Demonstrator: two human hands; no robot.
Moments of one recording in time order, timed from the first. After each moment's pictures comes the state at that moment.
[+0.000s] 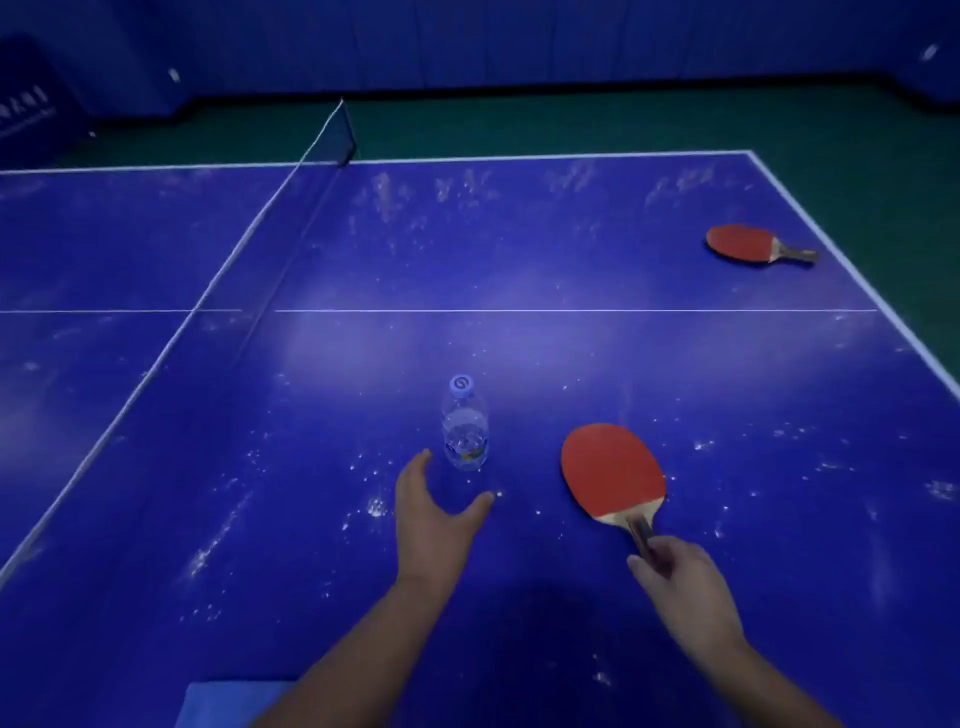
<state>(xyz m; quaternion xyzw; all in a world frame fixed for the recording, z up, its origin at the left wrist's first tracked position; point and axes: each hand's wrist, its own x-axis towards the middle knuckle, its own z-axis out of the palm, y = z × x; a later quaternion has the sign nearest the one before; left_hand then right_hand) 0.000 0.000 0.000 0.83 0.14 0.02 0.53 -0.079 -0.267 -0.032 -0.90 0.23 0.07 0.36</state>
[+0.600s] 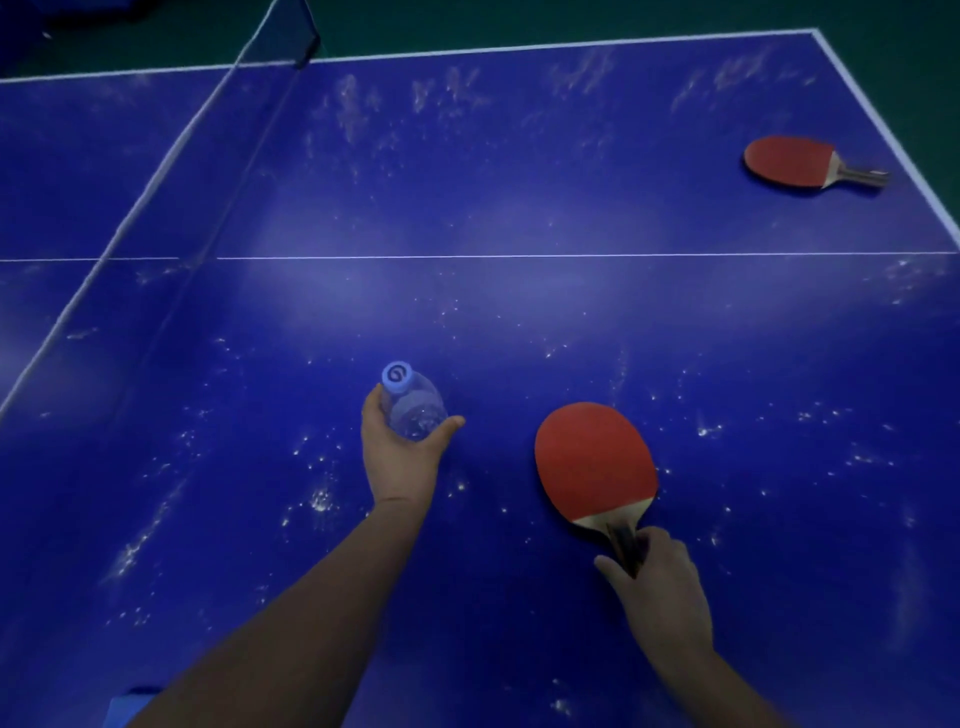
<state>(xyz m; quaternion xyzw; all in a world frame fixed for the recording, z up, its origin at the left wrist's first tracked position) 0.107 -0.048 -0.045 0.80 0.22 0.08 0.56 -0.036 -0.289 -0.073 -0.89 0.30 0.16 0.31</state>
